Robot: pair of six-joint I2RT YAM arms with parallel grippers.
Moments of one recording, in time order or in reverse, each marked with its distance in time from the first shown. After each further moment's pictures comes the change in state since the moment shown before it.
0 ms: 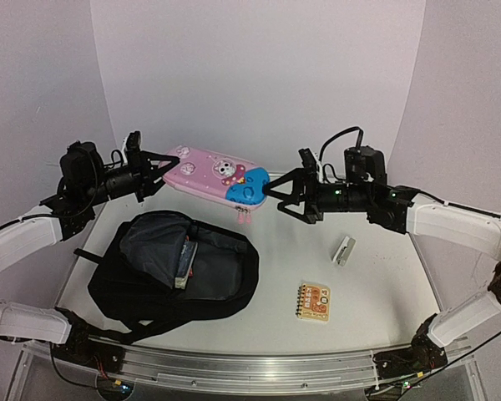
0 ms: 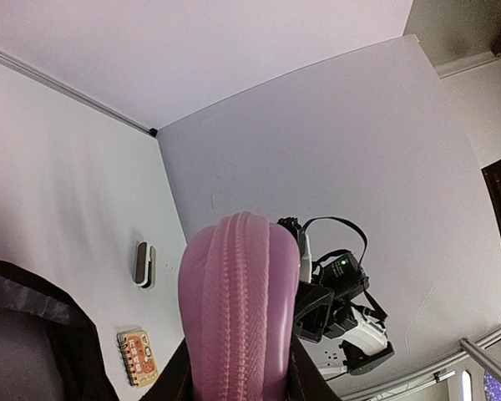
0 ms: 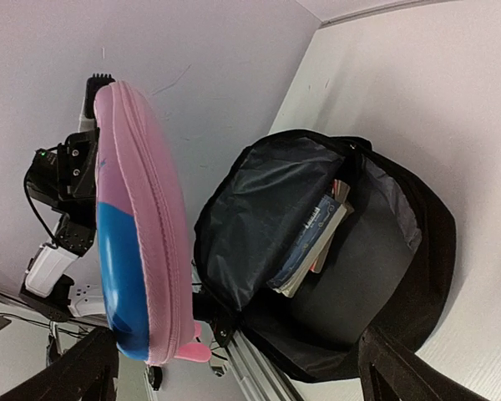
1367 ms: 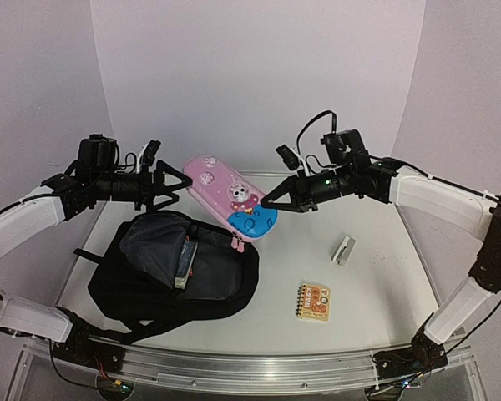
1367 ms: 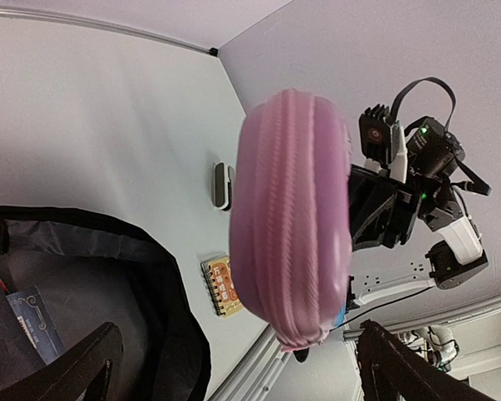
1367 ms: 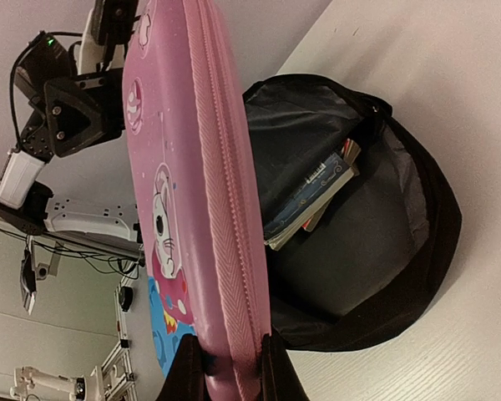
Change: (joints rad) left arm -0.003 0.080 0.180 -0.523 0.104 0.473; right arm -0.051 0.179 0.284 -0.365 -0.230 -0.355
